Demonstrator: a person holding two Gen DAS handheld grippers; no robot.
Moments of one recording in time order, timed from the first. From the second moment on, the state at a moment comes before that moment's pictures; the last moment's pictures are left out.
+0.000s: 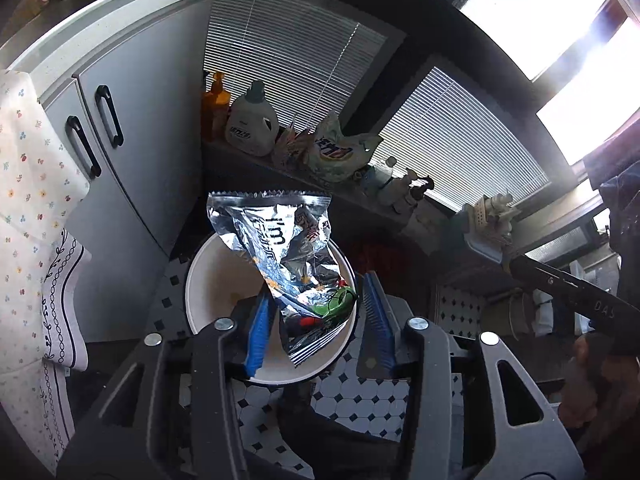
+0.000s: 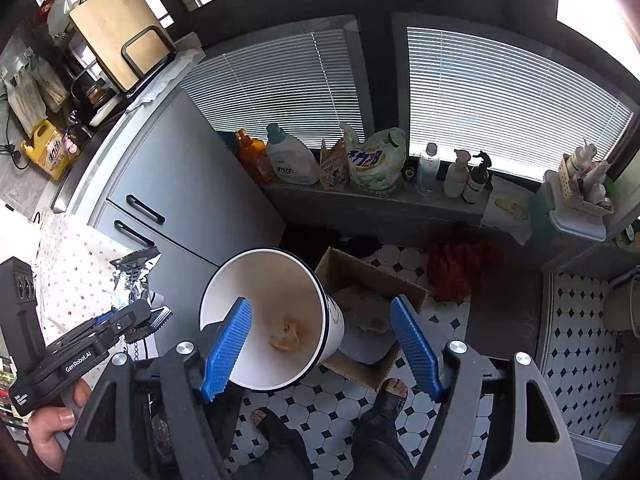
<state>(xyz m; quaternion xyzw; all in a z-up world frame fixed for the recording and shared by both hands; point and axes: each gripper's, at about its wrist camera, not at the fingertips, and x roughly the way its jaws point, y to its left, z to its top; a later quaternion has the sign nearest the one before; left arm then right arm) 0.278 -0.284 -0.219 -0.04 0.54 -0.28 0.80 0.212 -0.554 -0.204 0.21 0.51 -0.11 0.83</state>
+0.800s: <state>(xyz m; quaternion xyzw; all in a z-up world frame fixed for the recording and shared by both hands) 0.248 -0.080 -0.115 -0.09 0.43 -0.10 0.89 0.279 -0.379 -0.139 0.15 0.45 0.04 0.88</state>
